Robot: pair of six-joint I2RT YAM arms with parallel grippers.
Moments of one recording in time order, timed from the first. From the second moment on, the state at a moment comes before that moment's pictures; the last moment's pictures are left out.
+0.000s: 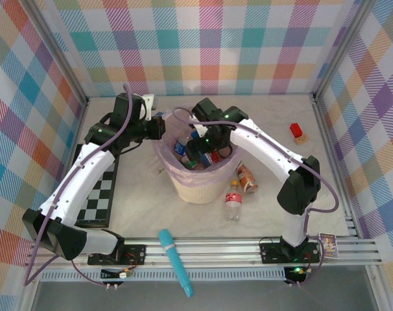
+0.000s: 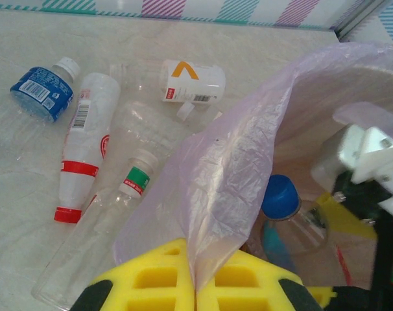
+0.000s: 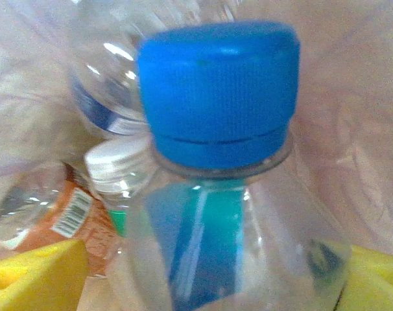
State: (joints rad) left arm -0.41 1.34 1.46 -0.78 0.13 -0.33; right arm 0.76 1.86 1.89 -1.17 -0.08 0.18
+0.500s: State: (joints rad) left arm -0.41 1.35 1.46 -0.78 0.13 -0.33; right arm 0.72 1.55 2.10 -1.21 -0.16 0.12
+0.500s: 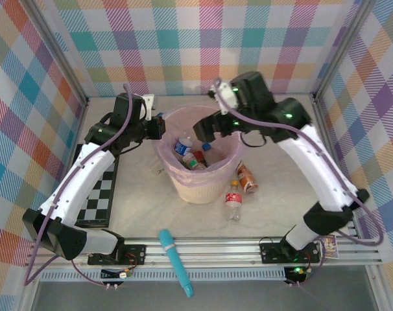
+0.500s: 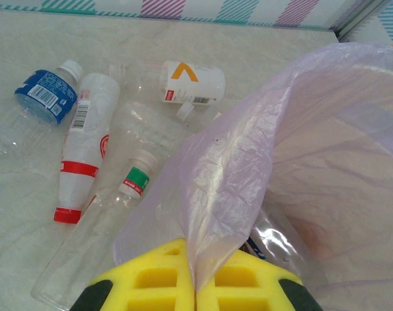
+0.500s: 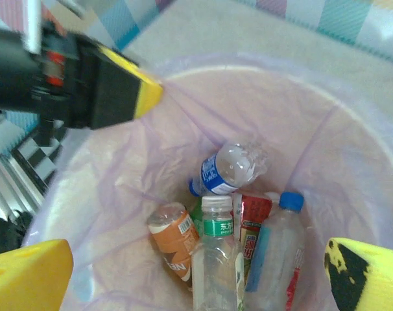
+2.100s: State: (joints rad) left arm -0.41 1.35 1.45 -0.74 0.15 -0.34; right arm 0.22 1.53 0.91 -0.74 -0.32 0.37
